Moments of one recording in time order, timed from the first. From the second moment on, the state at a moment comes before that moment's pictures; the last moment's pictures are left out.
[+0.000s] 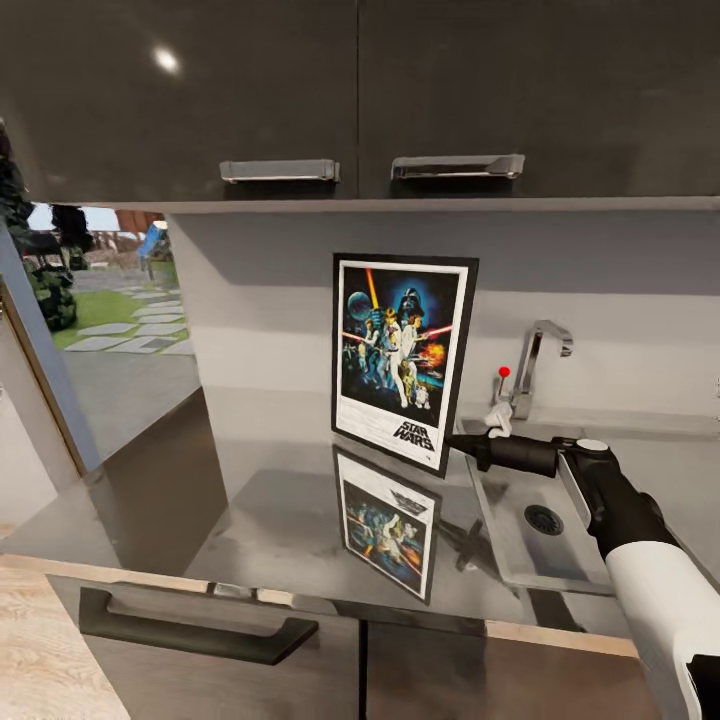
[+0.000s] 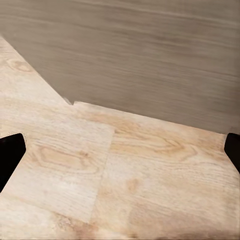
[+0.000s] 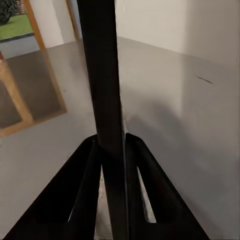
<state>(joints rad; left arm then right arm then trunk) 0.04 0.08 0.15 -0.79 0.00 0.00 -0.01 -0.84 -0.22 -0.06 -0.87 0.01 0.31 1.16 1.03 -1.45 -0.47</state>
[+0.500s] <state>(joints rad) 0.04 0.08 0.15 -0.79 0.00 0.00 -0.01 -0.84 -0.22 -0.06 -0.88 0.01 0.32 1.15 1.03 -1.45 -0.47</state>
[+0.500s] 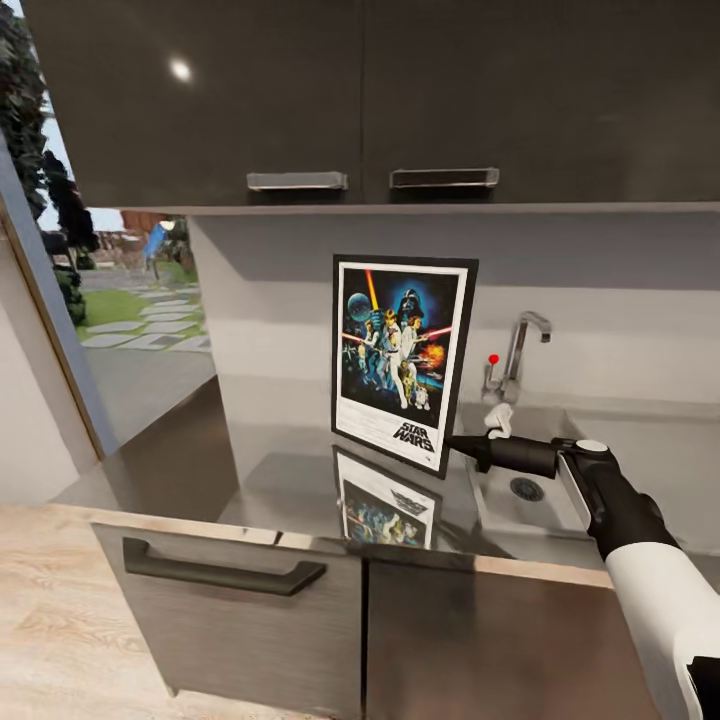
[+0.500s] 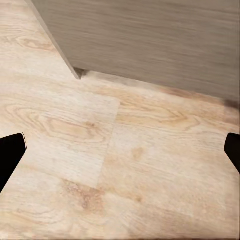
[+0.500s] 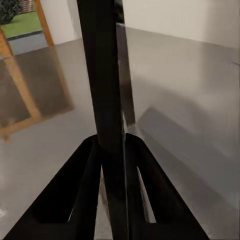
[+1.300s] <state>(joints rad) 0.04 0.09 0.15 -0.79 0.00 0.00 -0.01 -0.84 -0.22 -0.06 -0.87 0.01 0.32 1.15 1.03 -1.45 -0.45</state>
